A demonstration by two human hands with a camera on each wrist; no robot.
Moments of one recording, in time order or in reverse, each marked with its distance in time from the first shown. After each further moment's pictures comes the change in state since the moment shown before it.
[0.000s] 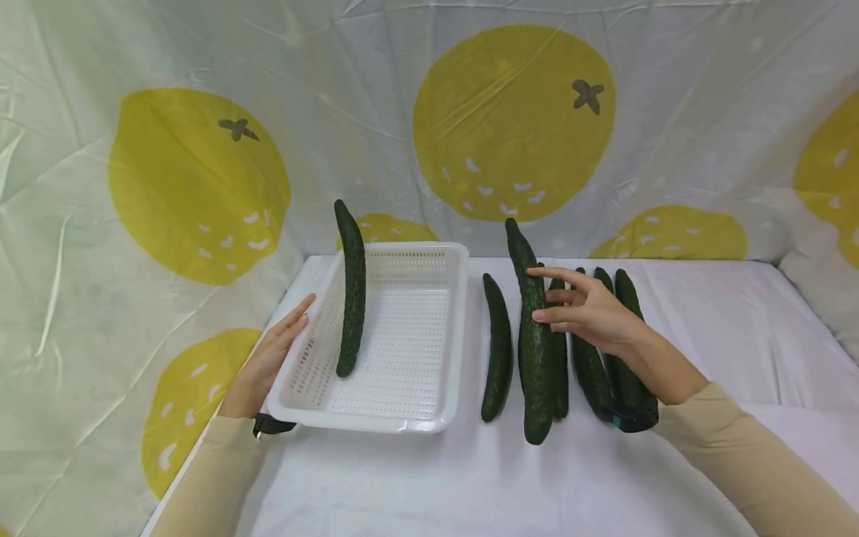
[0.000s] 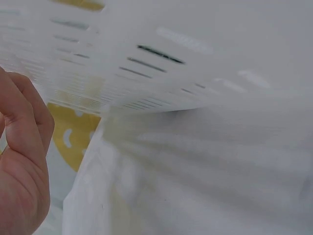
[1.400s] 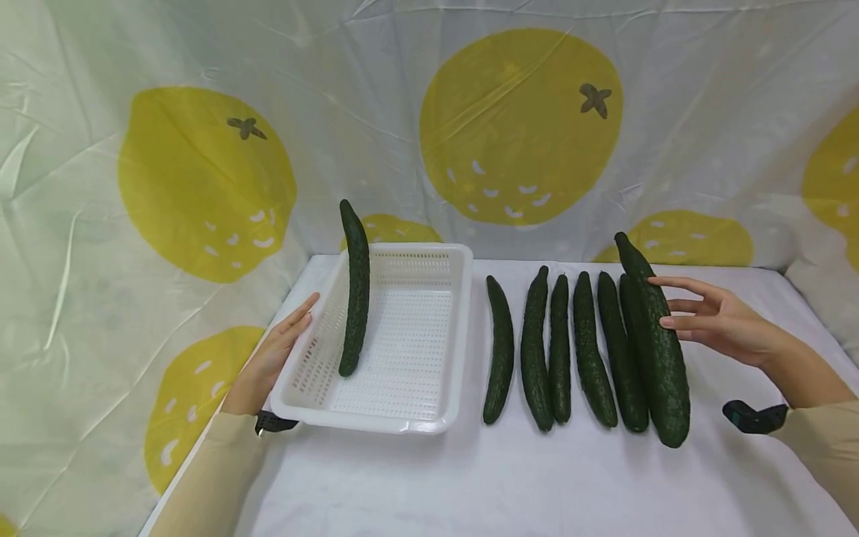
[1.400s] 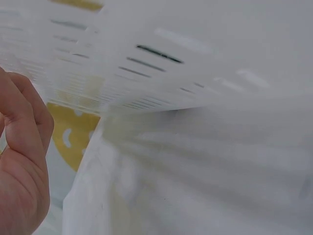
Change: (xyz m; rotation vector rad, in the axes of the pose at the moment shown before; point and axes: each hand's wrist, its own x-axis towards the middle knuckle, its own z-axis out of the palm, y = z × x) left_hand -0.002 0.001 0.002 -0.015 0.015 -0.023; right_hand -0.070 0.050 -0.152 -0.214 0.070 -0.003
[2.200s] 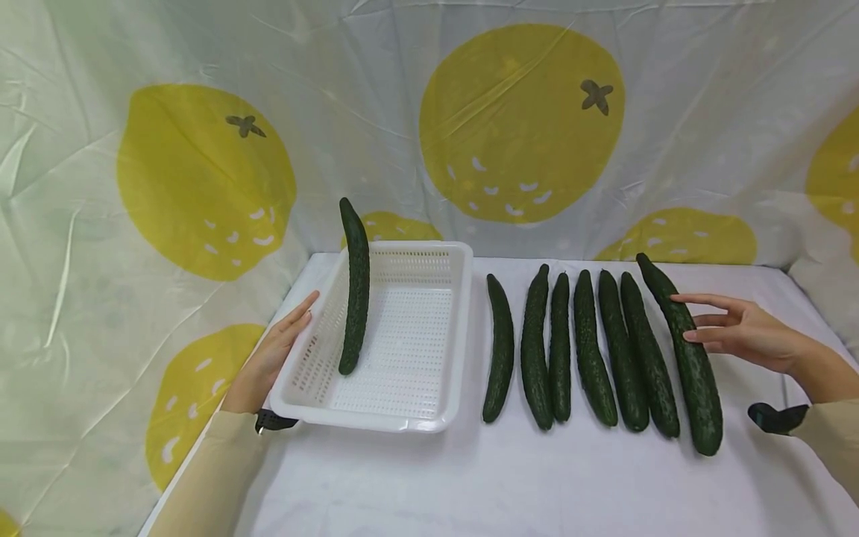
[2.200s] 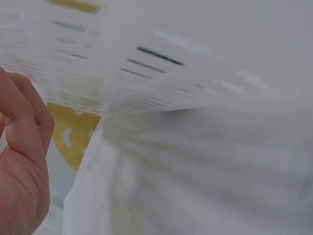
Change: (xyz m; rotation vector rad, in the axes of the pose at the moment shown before) left_hand 0.001 0.000 0.001 0.019 0.005 -0.002; right_hand -0.017 0.046 -0.037 -0.090 -0.025 0.094
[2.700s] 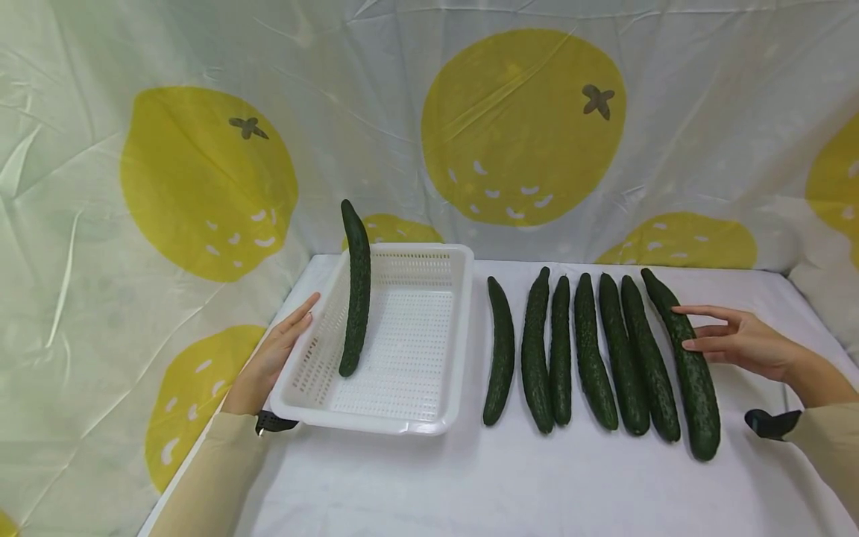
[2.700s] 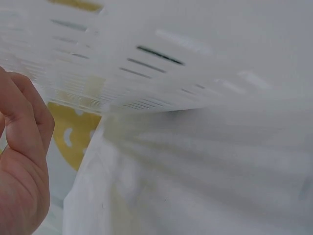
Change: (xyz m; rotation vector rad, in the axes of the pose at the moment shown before) left_hand -0.001 0.000 0.000 -0.016 0.013 -0.014; right_hand 0.000 0.012 0.000 -0.047 0.045 0.106
